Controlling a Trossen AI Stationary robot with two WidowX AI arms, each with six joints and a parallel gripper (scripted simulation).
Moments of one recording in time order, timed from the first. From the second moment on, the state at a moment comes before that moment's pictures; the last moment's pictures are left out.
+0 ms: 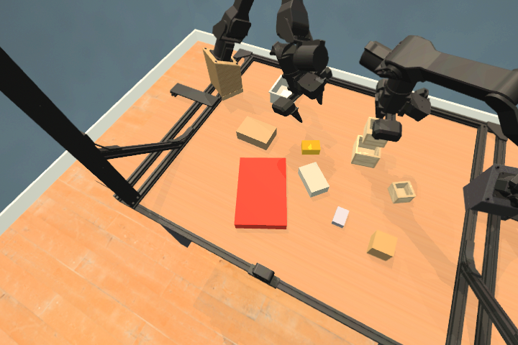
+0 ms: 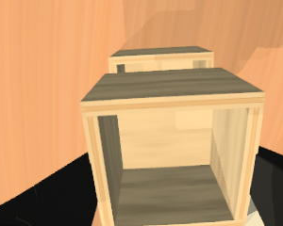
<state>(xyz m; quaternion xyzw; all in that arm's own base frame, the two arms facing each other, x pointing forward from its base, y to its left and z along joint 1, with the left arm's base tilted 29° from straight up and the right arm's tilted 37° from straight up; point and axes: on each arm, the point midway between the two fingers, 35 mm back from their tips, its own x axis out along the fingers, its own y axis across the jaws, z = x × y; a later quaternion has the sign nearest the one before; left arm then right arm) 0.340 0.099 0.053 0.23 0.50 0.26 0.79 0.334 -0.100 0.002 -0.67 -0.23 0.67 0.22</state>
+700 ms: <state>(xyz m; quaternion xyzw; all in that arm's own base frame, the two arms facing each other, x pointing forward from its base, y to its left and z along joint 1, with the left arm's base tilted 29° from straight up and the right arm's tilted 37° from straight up) 0.372 0.071 0.029 0.21 0.32 0.33 0.86 0.334 -0.099 0.002 -0.67 -0.23 0.67 0.22</state>
